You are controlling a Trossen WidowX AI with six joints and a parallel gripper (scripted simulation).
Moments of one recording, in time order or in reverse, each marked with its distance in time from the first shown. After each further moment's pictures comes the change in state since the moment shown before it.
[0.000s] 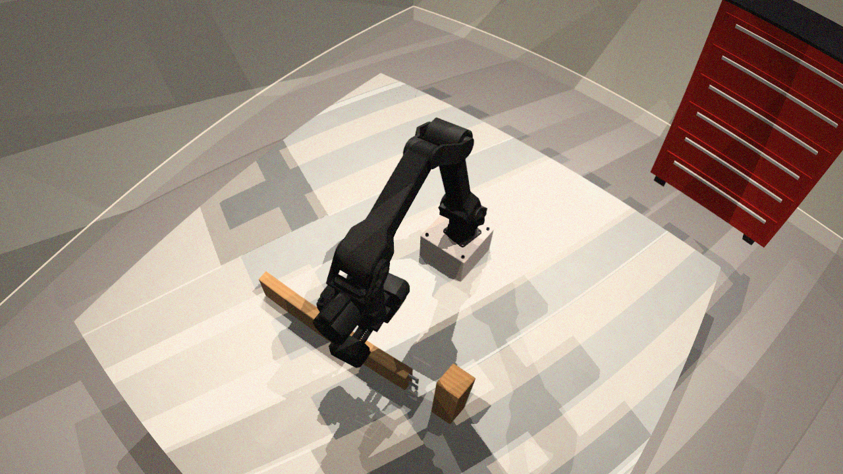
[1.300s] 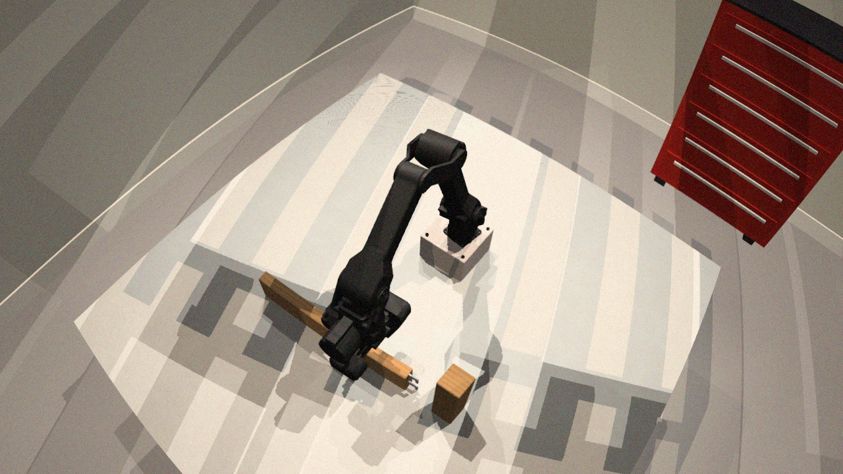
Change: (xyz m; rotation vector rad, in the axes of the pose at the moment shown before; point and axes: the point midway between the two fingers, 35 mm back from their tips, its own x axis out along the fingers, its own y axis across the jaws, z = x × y) arm 0.063 0.001 0.005 0.096 -0.033 -0.021
